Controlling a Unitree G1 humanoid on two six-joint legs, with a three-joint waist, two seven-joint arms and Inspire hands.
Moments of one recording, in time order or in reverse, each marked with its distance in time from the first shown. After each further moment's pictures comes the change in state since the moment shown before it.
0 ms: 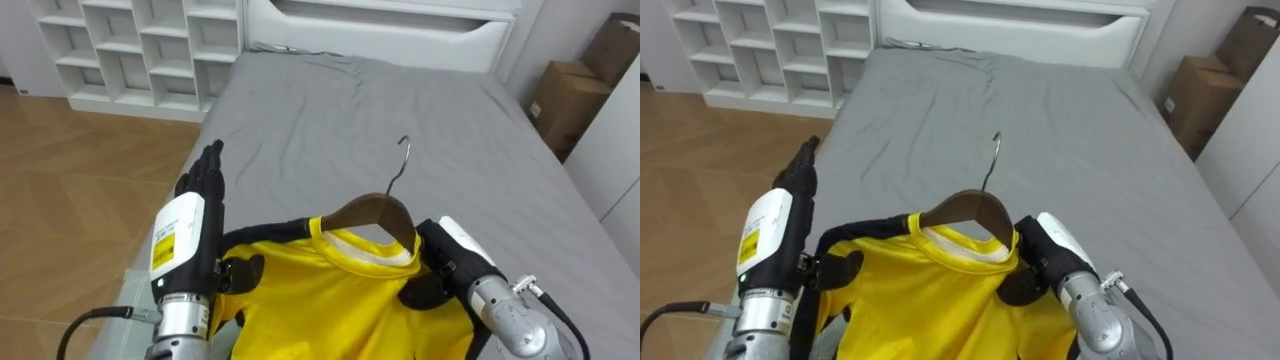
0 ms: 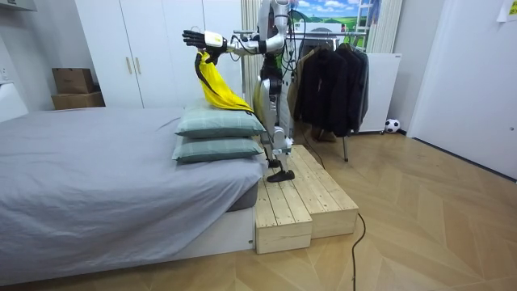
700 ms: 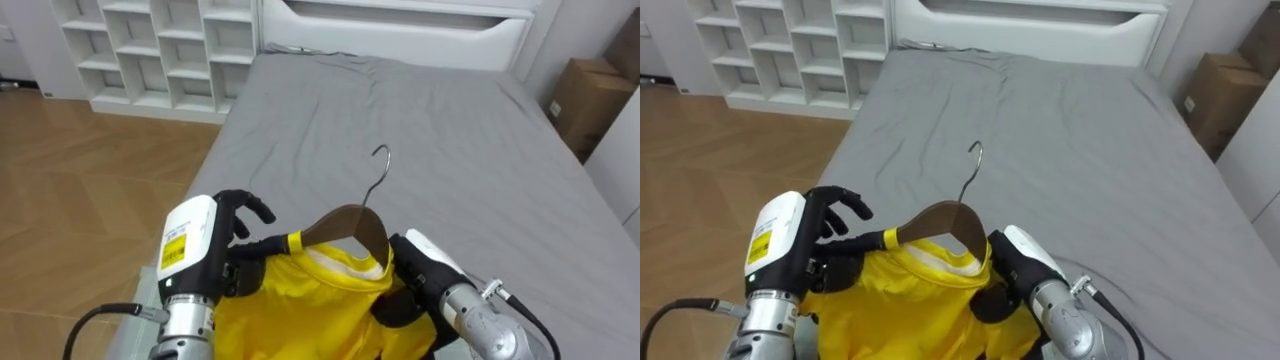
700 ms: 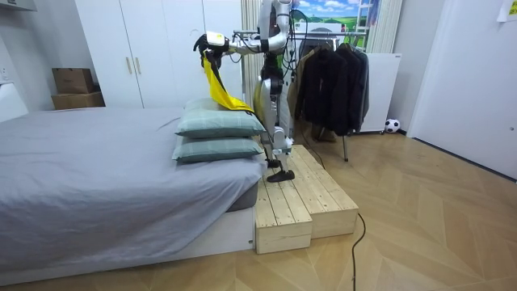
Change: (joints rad) left arm -0.001 -0.006 -0.035 -0.006 0.031 0.019 -0.049; right arm 0.000 0.065 0.064 0.011 -0.088 0.007 0.065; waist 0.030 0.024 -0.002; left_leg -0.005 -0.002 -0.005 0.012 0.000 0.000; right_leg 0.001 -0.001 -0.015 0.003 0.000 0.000
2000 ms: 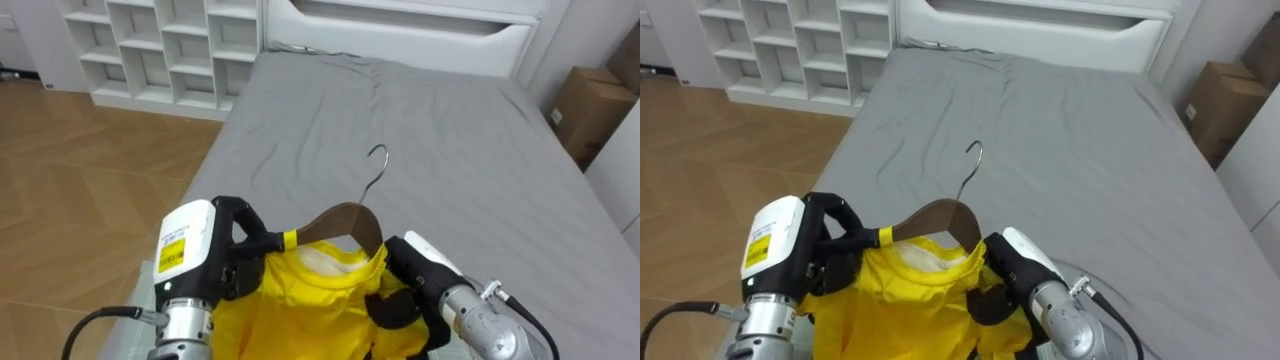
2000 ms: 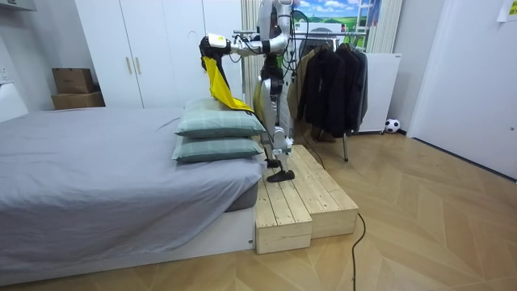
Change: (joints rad) left arm 0.012 -0.007 -0.006 0.000 0.061 0.028 -0.002; right arm 0.002 -0.004 0.017 0.002 0.032 0.004 0.007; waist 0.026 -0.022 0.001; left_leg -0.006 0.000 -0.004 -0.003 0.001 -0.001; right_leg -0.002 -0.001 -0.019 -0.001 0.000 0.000
